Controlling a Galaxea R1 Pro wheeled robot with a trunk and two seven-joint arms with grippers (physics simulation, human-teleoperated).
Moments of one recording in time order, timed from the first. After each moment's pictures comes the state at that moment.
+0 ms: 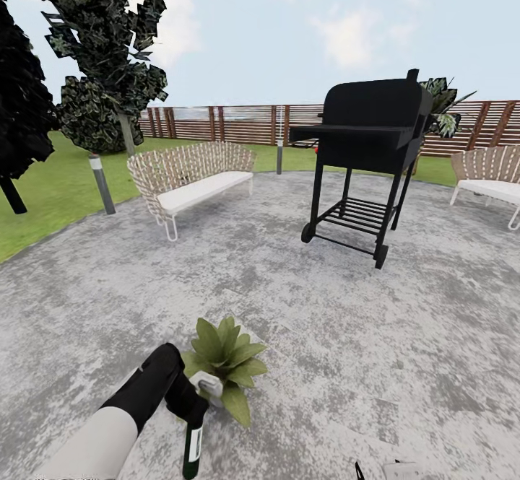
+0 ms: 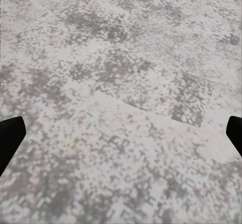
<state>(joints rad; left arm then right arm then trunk) -0.65 -0.01 -0.11 -0.67 -0.75 1.01 -1.05 -0.30 -0.05 -0.29 -0.17 0.33 -0.60 -0.03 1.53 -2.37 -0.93</state>
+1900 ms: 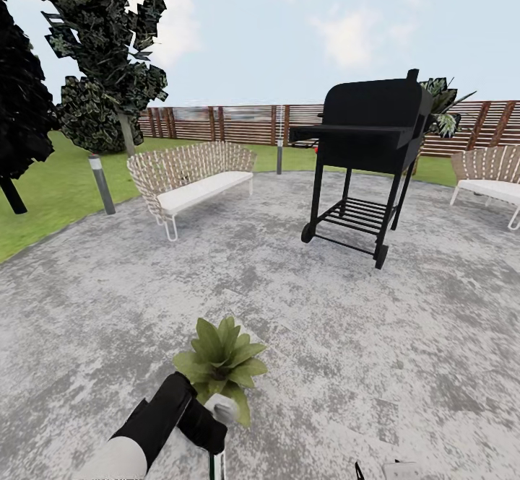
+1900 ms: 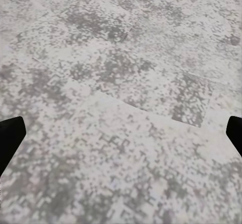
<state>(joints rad) -0.56 -0.08 -0.11 -0.61 -0.49 0.88 -0.83 -0.30 -0.05 -0.28 -0.17 0.33 -0.60 -0.03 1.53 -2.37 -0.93</state>
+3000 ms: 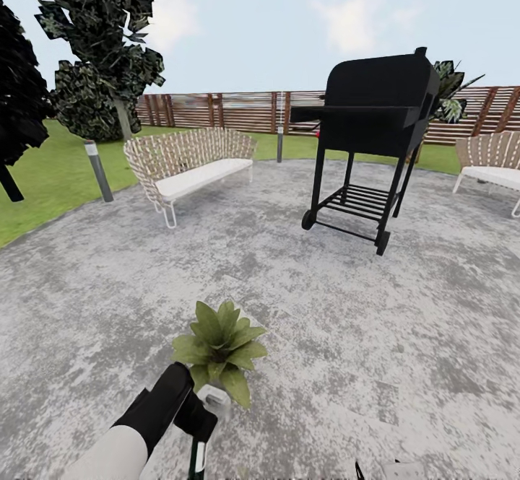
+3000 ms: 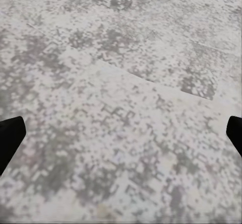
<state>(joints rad) -0.59 -0.07 -0.11 -0.62 -0.55 0.97 -0.71 -0.30 -0.05 -0.28 -0.17 0.33 -0.60 -0.02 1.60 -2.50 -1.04</state>
